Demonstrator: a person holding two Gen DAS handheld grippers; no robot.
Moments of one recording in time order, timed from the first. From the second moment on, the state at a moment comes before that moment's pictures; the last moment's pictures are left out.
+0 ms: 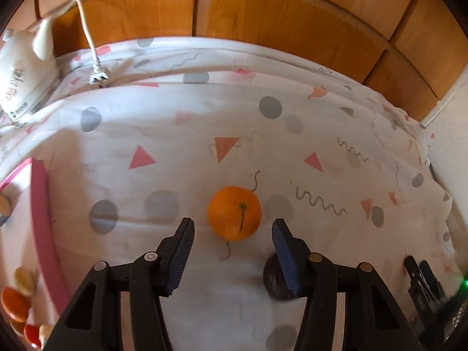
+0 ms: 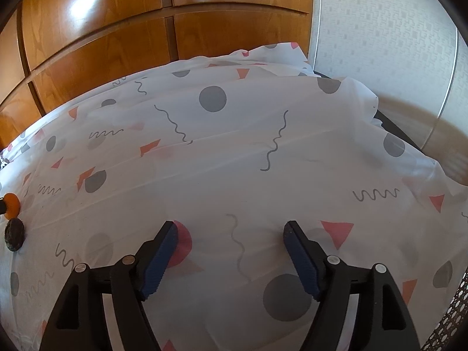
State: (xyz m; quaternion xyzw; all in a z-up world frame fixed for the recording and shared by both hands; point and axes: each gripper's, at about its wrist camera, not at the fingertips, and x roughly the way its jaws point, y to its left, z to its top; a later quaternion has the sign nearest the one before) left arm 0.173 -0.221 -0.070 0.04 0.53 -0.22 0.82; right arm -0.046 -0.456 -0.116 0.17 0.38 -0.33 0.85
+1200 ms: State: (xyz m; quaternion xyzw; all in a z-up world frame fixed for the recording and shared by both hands) left arm 0.141 0.011 -0.024 -0.09 0.46 -0.03 0.88; right arm -0.045 -0.455 -0.117 0.17 0.38 -0.33 0.85
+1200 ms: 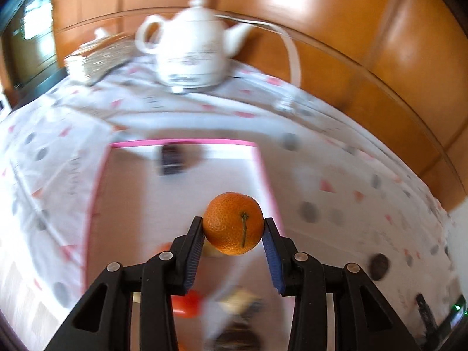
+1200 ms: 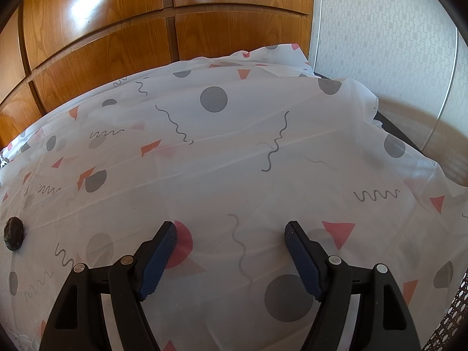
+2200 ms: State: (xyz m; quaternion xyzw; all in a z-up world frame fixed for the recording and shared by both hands) left arm 0.141 0.085 -0.052 -0.12 0.47 0.03 0.87; right arm -0.046 -0.454 -0.117 0.17 0.38 -0.33 0.85
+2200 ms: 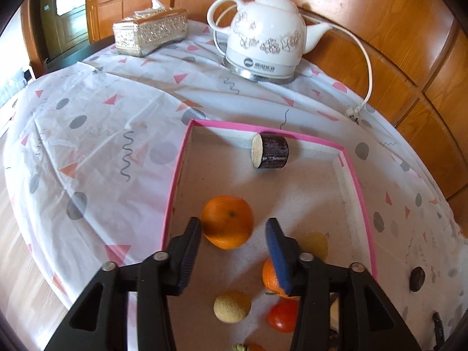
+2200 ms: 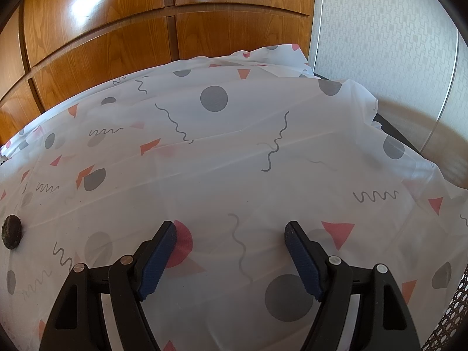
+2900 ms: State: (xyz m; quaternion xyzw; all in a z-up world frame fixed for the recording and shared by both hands) left arm 0.068 0.075 -0.009 -0.11 0.43 0.02 0.90; right arm -0.046 -0.454 -0.117 0.17 0.38 -0.33 0.85
